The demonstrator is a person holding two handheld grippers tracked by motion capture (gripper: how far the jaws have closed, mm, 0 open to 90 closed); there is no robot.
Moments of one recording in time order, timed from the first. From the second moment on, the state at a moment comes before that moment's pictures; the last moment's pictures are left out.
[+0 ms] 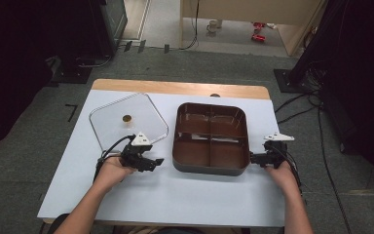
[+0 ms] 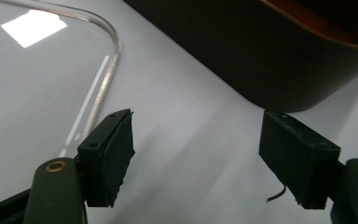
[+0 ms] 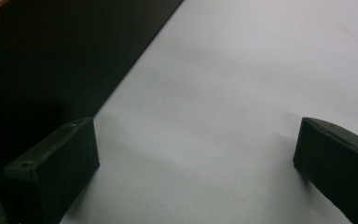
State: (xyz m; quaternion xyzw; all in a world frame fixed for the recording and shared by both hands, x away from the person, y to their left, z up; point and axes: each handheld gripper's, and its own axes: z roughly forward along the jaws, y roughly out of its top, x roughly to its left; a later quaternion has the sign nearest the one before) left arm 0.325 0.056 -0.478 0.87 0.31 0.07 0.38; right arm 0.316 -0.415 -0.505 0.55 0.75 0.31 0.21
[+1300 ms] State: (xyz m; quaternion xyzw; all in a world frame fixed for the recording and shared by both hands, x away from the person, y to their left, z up) left arm 0.307 0.038 -0.500 0.88 0.26 0.11 0.38; right arm 0.316 -0.415 -0.505 0.55 0.75 0.31 0.21
